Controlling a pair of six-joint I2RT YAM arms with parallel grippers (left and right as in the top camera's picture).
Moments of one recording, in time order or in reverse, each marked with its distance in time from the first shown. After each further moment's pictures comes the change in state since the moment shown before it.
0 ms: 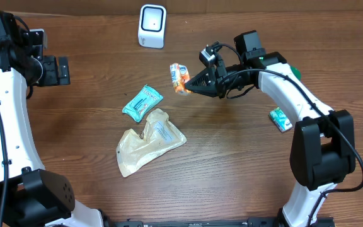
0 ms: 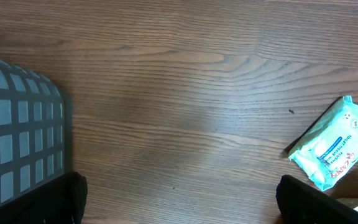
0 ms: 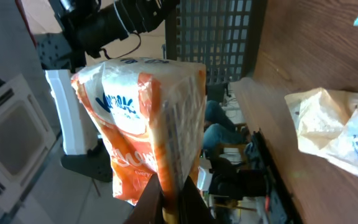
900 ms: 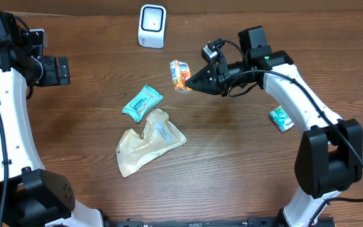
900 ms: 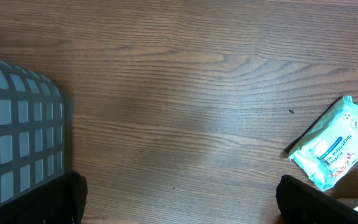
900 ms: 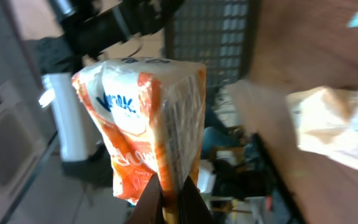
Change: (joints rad) left arm 0.000 0.000 0.000 0.000 0.000 0.000; right arm 0.000 -0.065 0.001 0.014 0.098 0.087
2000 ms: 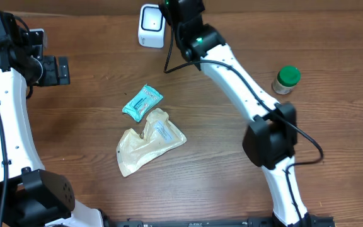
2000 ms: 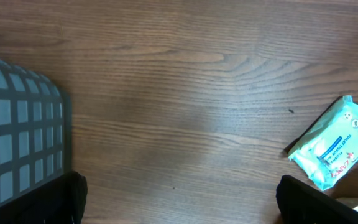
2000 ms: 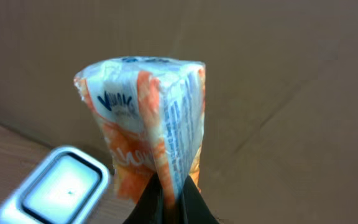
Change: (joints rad) left arm 0.000 0.001 0.000 -0.001 0.000 0.000; right arm 0.301 0.432 0.740 0.500 1.919 -0.745
